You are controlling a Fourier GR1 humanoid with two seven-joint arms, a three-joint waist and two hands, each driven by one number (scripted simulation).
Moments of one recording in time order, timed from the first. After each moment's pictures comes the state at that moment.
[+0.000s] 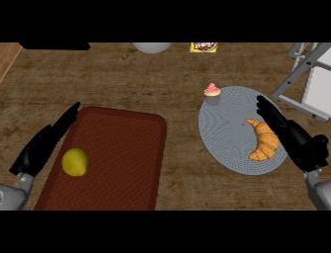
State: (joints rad) left arm -0.15 0.56 -0.33 -1.43 0.15 0.07 0.13; right arm -0.19 -0.54 0.34 -1.39 -0.32 0.00 -0.08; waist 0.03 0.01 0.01
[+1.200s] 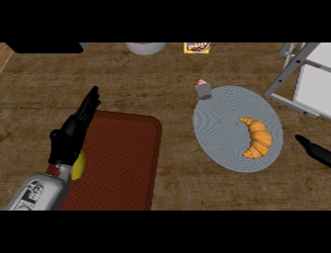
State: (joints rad) left arm -0.22 0.30 -0.28 -1.41 0.12 0.22 0.00; right arm -0.12 -0.42 -0.14 -1.04 -0.37 -0.38 -0.47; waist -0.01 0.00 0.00
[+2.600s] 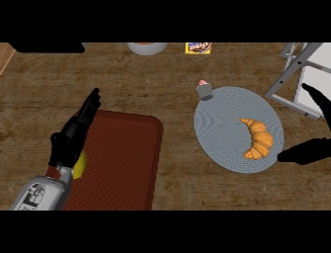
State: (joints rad) left arm -0.19 0.26 -0.24 -1.43 0.06 0.18 0.01; right arm -0.27 -0.80 0.32 -1.69 0.09 -0.08 0.80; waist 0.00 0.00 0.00
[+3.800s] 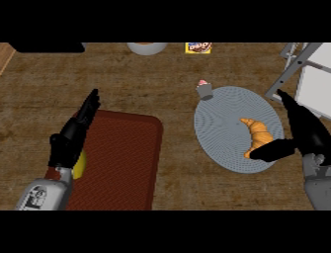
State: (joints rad) left arm -0.17 0.17 -0.13 -1.44 -0.04 0.08 0.01; right arm -0.25 -0.42 0.22 -1.66 0.49 0.06 0.87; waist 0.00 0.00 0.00
